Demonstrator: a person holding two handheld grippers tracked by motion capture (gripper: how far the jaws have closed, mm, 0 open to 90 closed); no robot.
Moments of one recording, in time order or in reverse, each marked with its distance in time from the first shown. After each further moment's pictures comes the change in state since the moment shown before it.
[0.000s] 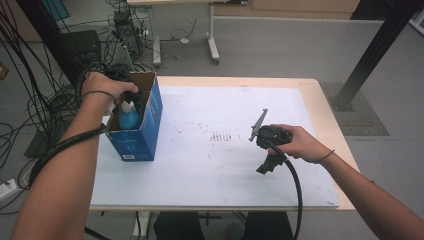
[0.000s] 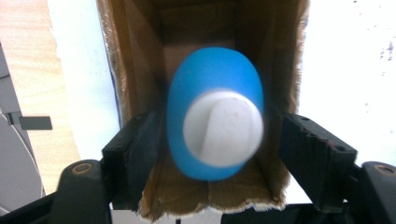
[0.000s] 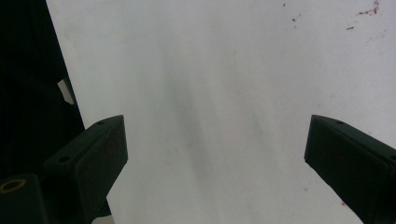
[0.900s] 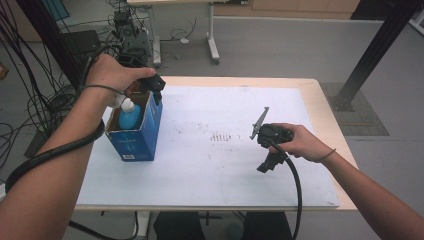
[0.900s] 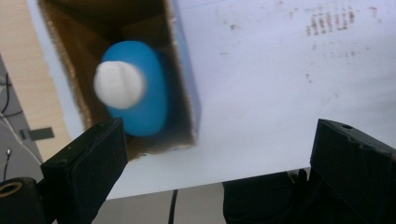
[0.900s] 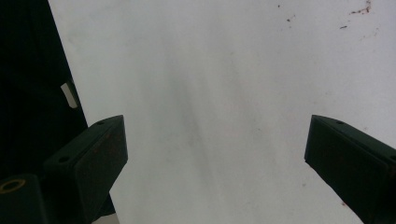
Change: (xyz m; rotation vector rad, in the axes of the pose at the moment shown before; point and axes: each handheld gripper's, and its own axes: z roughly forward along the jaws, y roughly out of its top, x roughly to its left) left arm -0.072 -0.031 -0.054 -0.062 -0.006 0.170; right arm -0.002 0.000 -0.006 -0.008 0.007 0.021
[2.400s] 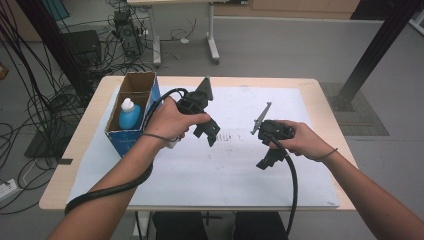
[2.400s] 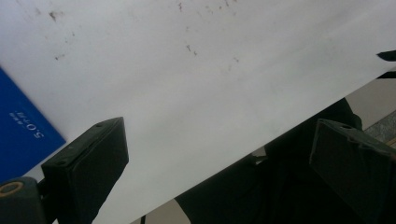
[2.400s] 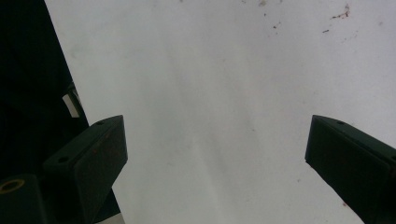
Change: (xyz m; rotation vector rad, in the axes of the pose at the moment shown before) left arm -0.111 -0.023 0.094 0.069 -0.172 0.300; right arm -0.001 0.003 -0.009 -0.018 -0.011 0.052
